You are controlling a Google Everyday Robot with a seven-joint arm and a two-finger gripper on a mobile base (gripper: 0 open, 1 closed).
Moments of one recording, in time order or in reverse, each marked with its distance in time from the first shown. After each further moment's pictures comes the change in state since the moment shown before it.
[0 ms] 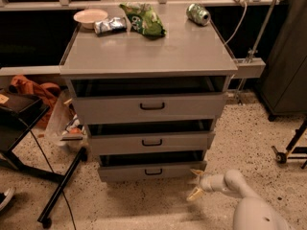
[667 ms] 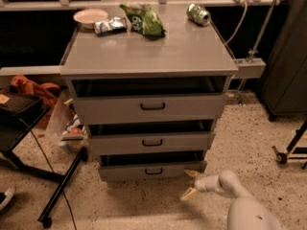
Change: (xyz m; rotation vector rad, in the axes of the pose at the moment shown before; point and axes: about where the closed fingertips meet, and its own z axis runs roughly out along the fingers) arm -0.013 0.012 0.026 -0.023 -0.057 0.008
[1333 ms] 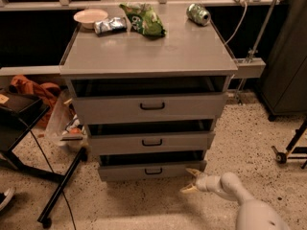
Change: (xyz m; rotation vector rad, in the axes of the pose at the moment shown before) arm -0.003 -0.015 -0.009 0.103 0.000 -0.011
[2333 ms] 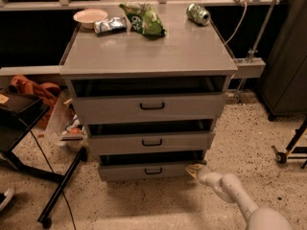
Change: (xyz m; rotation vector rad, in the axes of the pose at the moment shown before) arm -0.012 -0.071 -0.014 0.324 -0.020 0.047
